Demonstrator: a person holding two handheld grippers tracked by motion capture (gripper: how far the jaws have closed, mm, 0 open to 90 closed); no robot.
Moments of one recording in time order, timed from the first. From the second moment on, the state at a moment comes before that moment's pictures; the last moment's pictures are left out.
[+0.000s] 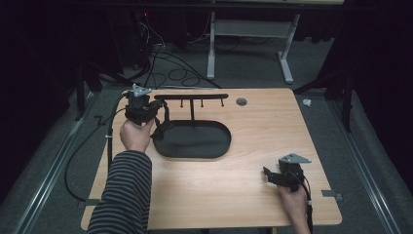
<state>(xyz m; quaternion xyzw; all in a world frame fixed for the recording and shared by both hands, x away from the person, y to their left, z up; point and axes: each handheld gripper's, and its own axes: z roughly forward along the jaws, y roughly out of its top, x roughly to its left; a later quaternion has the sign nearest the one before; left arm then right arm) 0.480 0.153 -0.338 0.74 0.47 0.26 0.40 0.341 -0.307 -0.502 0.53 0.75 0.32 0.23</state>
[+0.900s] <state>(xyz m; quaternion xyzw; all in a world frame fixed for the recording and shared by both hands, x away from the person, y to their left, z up) 0.464 0.166 -0.347 0.74 0.47 0.25 0.40 0.341 -0.307 -0.502 0.53 0.75 0.32 0.23</state>
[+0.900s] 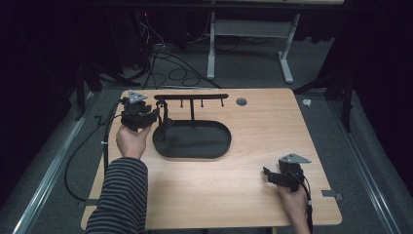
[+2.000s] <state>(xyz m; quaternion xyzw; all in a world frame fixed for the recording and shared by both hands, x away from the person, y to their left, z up) 0.430 0.170 -0.346 0.75 0.45 0.26 0.42 0.341 -0.307 -0.502 0.53 0.75 0.32 0.23</state>
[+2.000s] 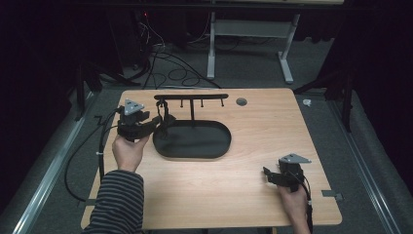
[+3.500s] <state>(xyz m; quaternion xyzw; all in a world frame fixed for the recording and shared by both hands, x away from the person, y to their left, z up) 0.392 0.197 -0.356 0.73 0.47 0.25 0.43 0.340 -0.307 -0.502 0.53 0.75 0.32 0.23</state>
